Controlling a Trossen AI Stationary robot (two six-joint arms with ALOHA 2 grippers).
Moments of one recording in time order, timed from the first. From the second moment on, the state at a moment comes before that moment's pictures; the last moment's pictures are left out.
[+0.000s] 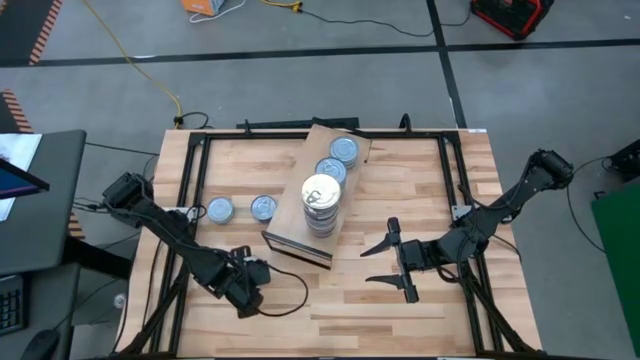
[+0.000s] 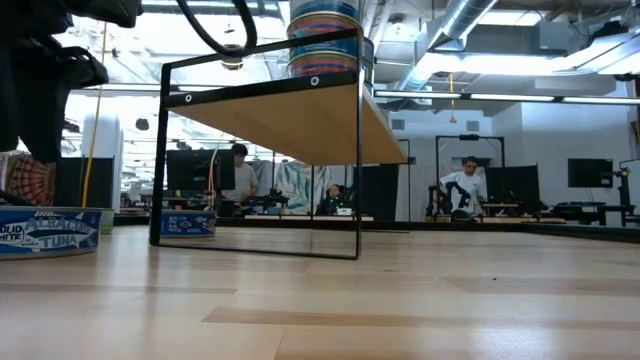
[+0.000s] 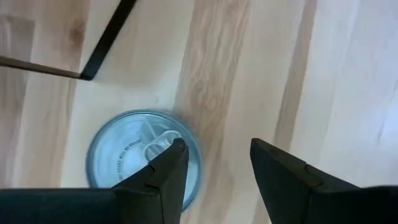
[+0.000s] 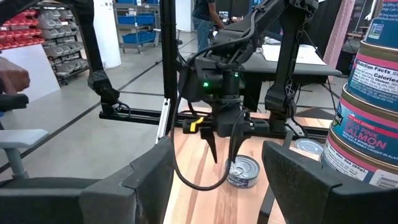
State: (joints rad) left arm -0.67 1.57 1.09 -0.81 -0.25 -0.86; right arm 0.61 1.17 0.84 0.26 0.45 0.03
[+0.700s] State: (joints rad) left arm -0.76 1.57 0.96 -0.69 -0.26 -0.85; right arm 0.61 1.17 0.84 0.24 0.45 0.03
